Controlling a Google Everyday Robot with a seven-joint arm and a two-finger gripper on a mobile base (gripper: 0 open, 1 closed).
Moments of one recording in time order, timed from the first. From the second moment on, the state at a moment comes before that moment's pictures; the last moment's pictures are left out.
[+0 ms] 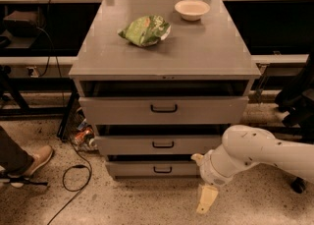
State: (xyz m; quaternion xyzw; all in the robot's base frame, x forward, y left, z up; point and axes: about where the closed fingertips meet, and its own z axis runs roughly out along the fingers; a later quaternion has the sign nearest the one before) arm 0.417 -0.128 0.546 -0.66 0.73 0.15 0.14
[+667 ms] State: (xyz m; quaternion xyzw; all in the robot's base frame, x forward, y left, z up) arm 0.494 -0.159 0.494 -0.65 0.74 0.08 0.18
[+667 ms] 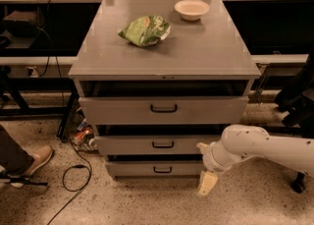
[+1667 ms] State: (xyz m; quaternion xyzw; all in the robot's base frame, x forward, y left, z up) arm 0.534 -0.166 0.472 -0.67 0.71 0.05 0.22
